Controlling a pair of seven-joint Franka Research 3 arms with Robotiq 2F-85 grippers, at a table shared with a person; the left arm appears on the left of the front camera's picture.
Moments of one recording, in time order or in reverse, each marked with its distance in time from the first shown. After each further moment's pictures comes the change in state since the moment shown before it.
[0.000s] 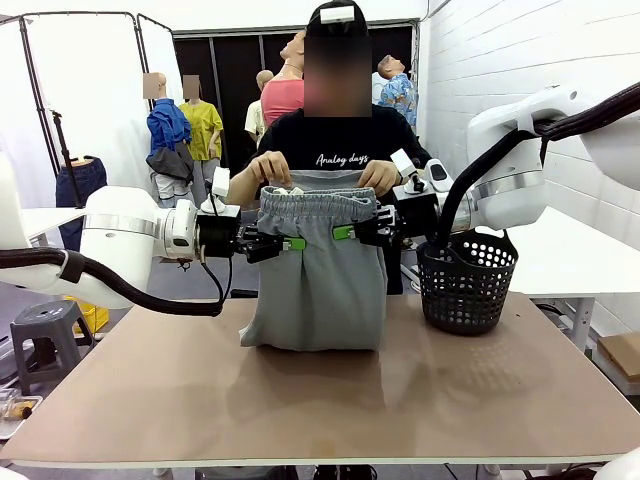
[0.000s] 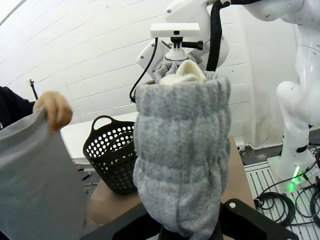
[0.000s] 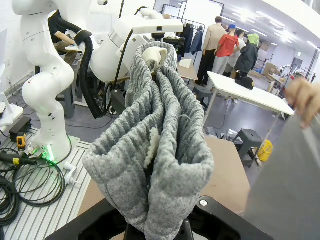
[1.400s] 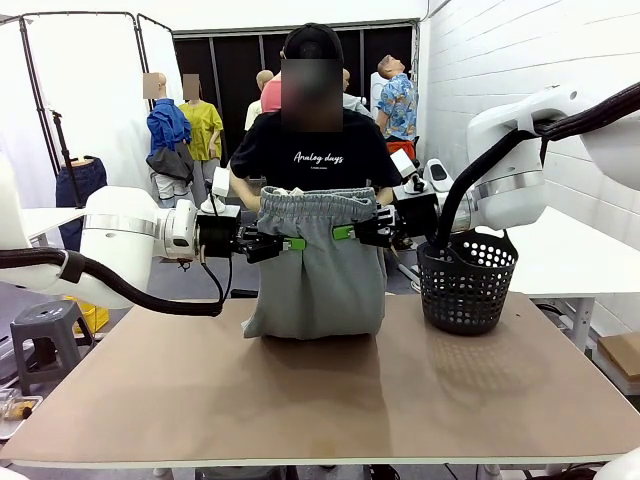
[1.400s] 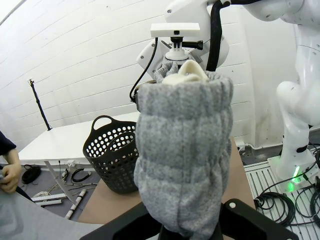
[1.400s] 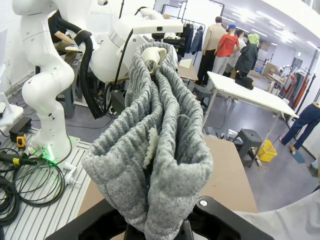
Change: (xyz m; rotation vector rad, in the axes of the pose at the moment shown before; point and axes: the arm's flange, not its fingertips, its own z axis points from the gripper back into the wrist) left arm 0.000 0.000 0.000 0.000 0.000 0.001; right arm 0.000 0.000 0.000 0.000 0.000 0.000
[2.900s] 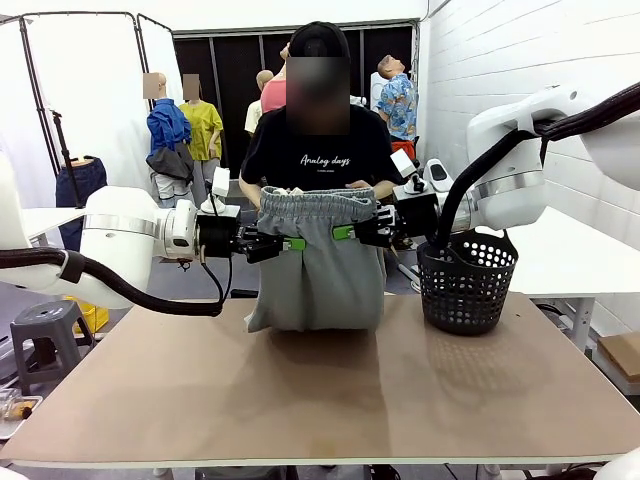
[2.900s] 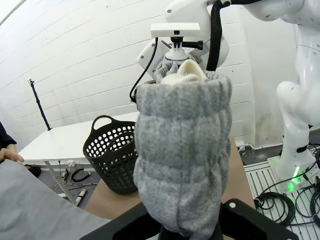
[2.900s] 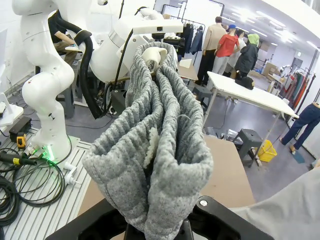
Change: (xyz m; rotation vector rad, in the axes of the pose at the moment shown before) left arm 0.000 0.000 0.000 0.000 0.000 0.000; right arm 0.000 0.000 0.000 0.000 0.000 0.000
